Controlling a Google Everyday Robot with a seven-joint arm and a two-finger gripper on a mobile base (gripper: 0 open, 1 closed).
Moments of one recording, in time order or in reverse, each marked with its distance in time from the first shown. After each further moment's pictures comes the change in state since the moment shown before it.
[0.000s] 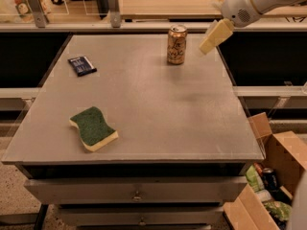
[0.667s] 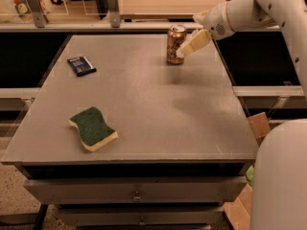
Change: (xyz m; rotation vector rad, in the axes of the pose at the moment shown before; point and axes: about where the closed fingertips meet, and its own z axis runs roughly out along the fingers) arm 0.007 -0.034 0.080 -0.042 -0.192 0.132
